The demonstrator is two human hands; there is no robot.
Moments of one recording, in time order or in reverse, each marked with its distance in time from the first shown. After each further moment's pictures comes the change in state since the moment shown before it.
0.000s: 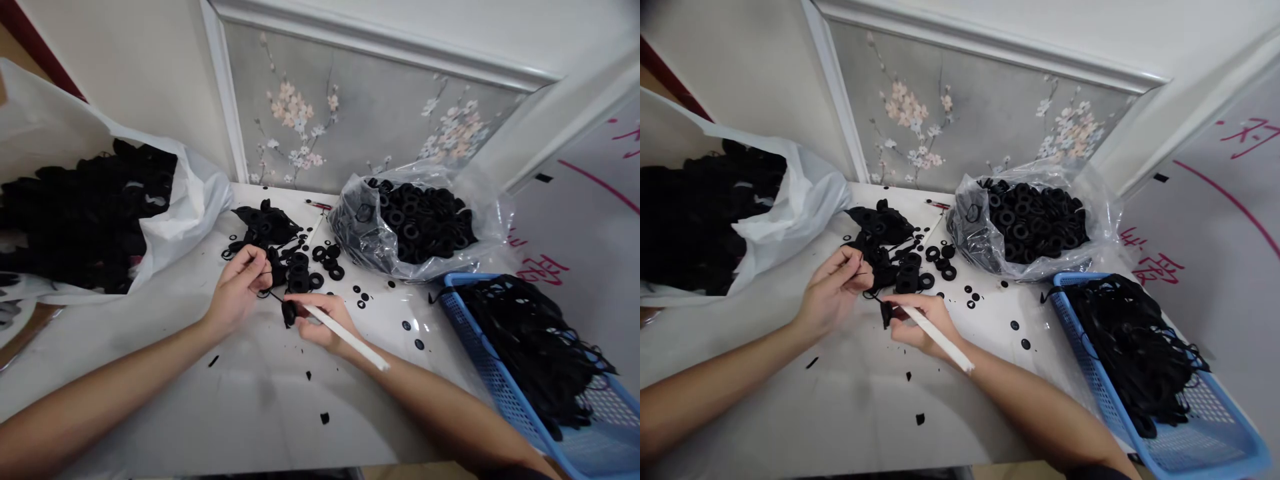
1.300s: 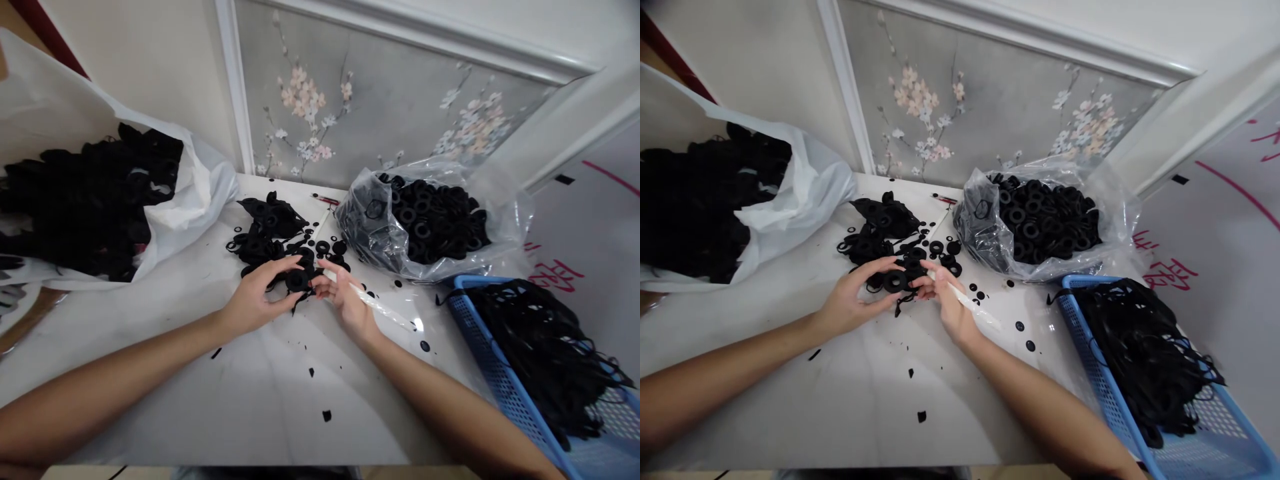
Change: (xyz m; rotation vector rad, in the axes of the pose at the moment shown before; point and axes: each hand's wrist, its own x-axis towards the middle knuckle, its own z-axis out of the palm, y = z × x) left_hand -0.005 -0.029 -0.019 0.979 -0.278 0.650; right_hand 0.010 0.021 -0.023 0.383 0.140 0.049
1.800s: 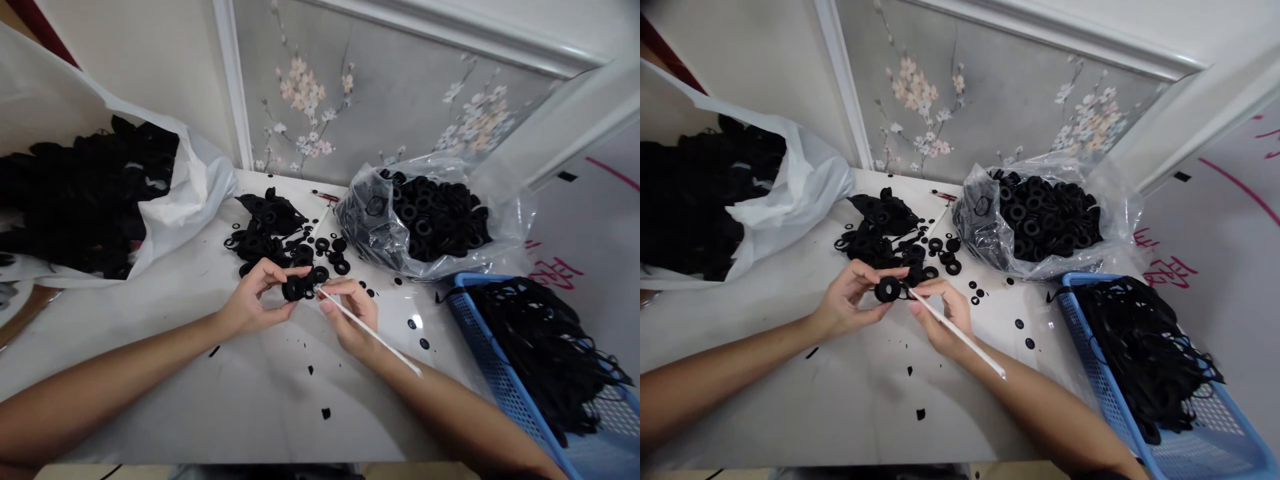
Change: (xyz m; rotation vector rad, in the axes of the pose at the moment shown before) left_hand -0.009 0.002 0.003 -0.576 -0.080 -0.119; right_hand -0.023 -0.007 0.009 -0.366 0.012 -0.535
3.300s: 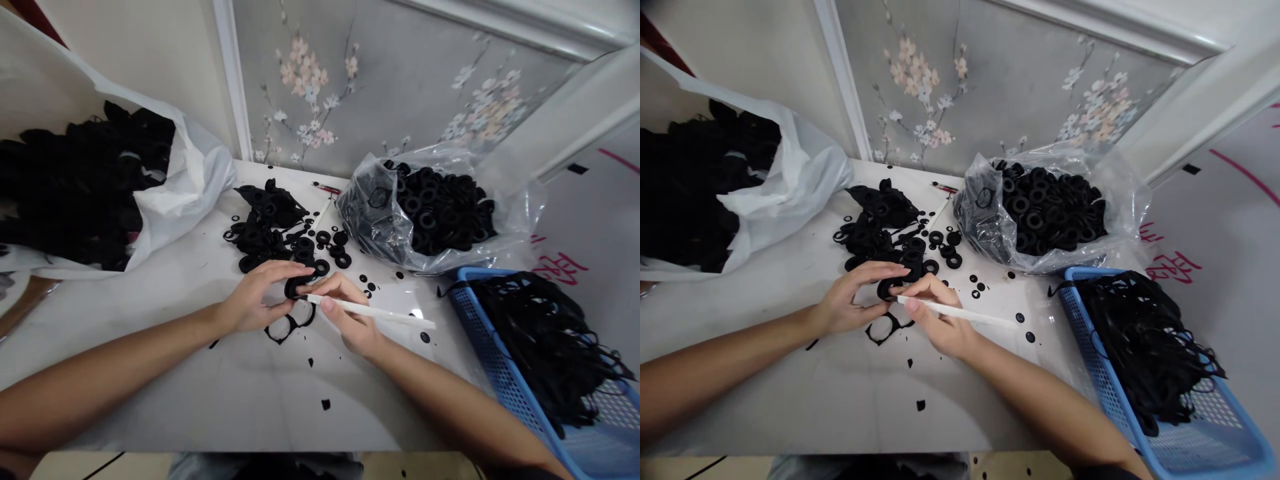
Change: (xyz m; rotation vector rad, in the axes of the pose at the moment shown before) left_hand 0.001 -0.005 -0.006 0.447 -0.098 0.216; right_hand 0.004 -0.018 -0.005 0.168 -0.271 0.257
